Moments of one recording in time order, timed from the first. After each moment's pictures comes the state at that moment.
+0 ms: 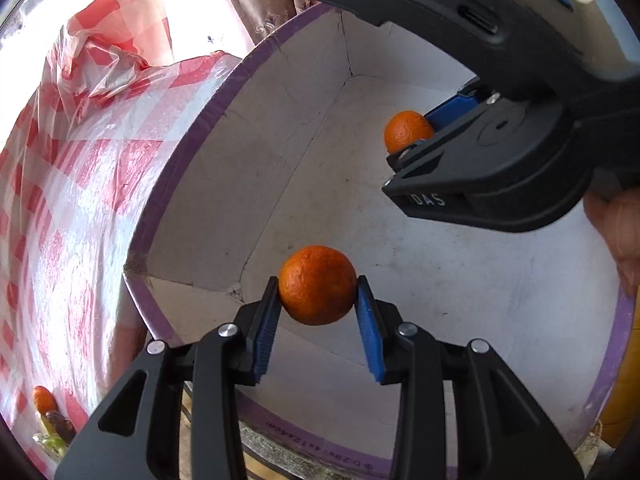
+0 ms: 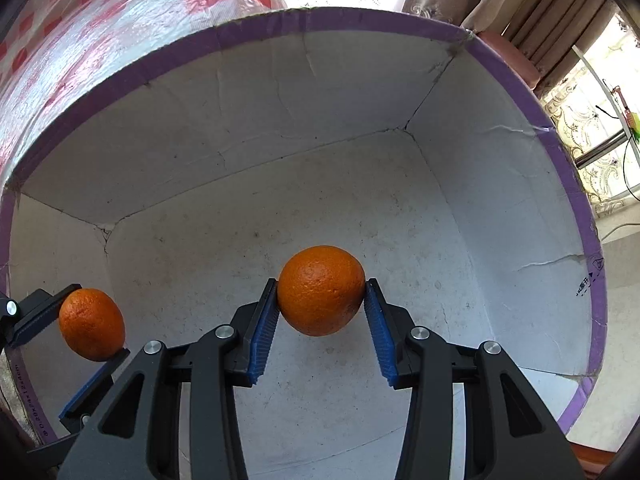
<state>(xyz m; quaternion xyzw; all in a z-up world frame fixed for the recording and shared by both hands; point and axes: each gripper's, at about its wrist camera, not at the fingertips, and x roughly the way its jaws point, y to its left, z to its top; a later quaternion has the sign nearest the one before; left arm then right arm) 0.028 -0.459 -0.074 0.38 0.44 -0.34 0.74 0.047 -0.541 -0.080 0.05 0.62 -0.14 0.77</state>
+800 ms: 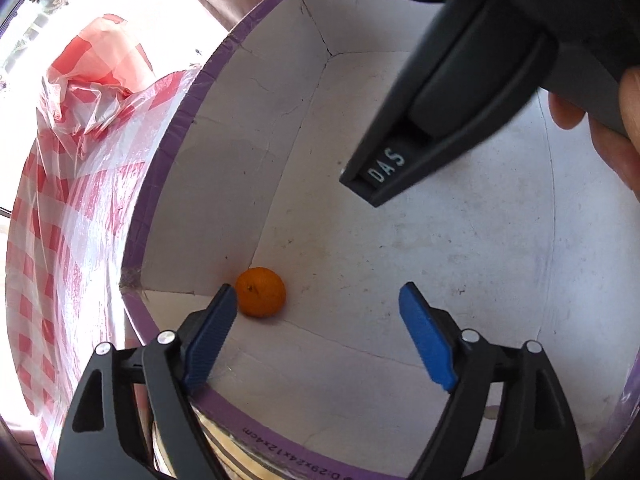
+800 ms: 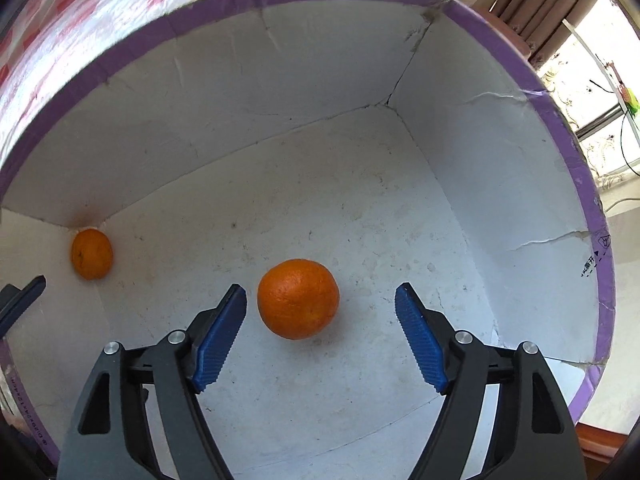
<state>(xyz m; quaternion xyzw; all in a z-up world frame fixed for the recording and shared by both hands) -0.003 -0.460 -0.079 0.45 0.40 -0.34 0.72 0.047 -0.551 -0.088 0.09 0.62 -0.16 0.76</state>
